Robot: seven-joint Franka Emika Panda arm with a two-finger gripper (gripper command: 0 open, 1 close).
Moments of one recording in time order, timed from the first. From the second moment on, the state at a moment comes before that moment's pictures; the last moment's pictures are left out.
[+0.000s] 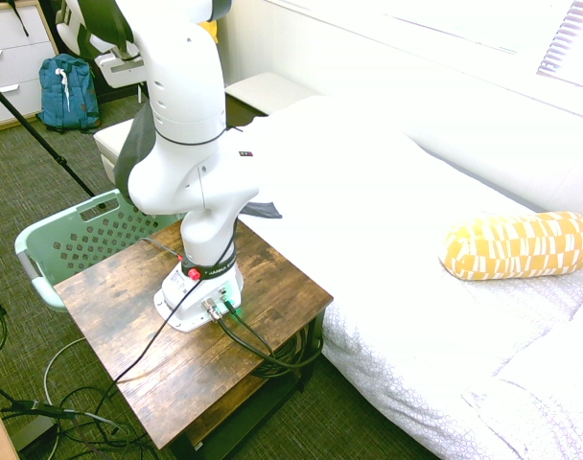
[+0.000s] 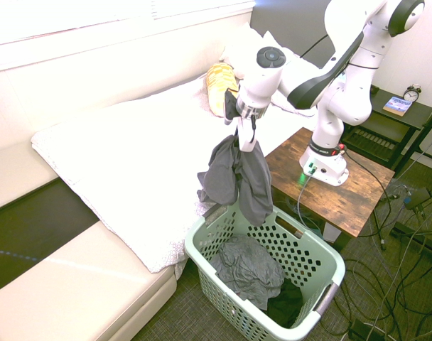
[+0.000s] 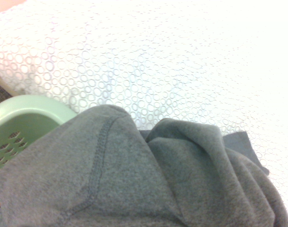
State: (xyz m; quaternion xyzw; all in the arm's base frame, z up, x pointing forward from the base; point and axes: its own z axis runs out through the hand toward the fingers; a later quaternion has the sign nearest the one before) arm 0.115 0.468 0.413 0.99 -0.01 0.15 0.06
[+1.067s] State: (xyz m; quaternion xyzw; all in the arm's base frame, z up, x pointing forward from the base) arm -0.022 0.490 0.290 0.98 0.07 0.10 0.15
